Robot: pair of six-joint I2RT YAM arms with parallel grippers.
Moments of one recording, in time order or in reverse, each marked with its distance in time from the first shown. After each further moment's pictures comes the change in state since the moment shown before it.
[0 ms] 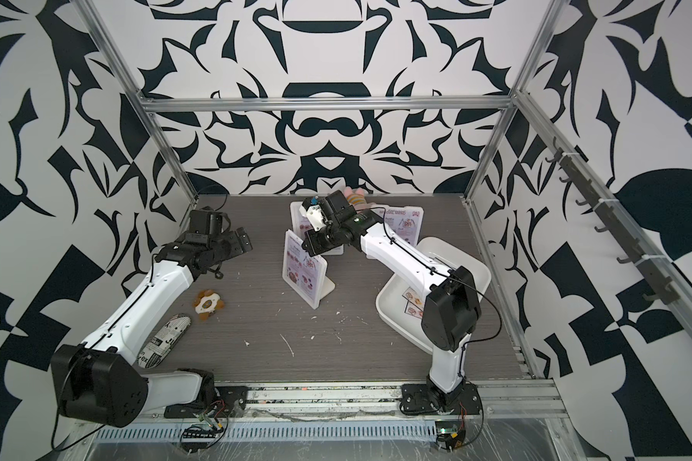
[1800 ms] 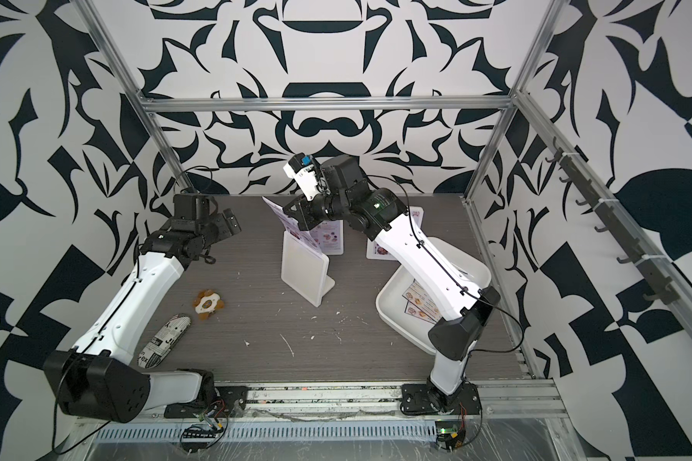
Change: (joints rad) left arm 0.050 0.026 0.171 -0.034 -0.117 0.048; right arm 0.076 -0.069 0.384 -0.086 -0.019 -0.093
